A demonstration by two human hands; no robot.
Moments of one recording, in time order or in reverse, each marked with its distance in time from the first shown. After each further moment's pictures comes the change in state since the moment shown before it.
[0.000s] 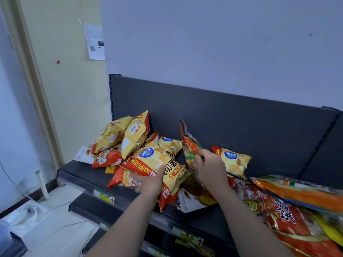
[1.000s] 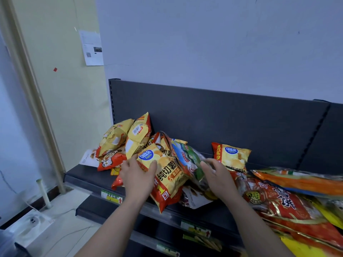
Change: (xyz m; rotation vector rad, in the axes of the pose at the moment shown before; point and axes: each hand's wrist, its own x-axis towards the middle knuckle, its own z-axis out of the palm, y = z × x) left_hand -0.033 0.032 -0.060 0.505 0.127 0.619; right_hand -0.039 0.014 -0.002 0.291 -0.165 0.217
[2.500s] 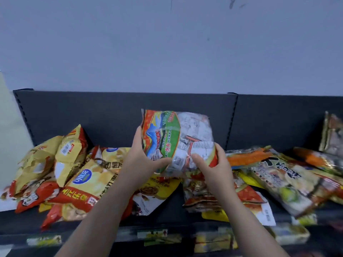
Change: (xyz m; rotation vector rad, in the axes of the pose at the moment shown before) left_hand -0.029 0.119 0.039 -0.295 -0.664 0.478; right_hand -0.059 0.008 -0.101 0.272 0.490 0.121
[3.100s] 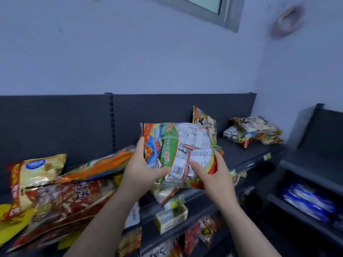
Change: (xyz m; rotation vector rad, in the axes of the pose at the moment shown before) left_hand -0.020 0.109 0.327 -0.199 -0.417 0.098; right_hand -0.042 0.044 -0.335 -0.244 0.415 0.073
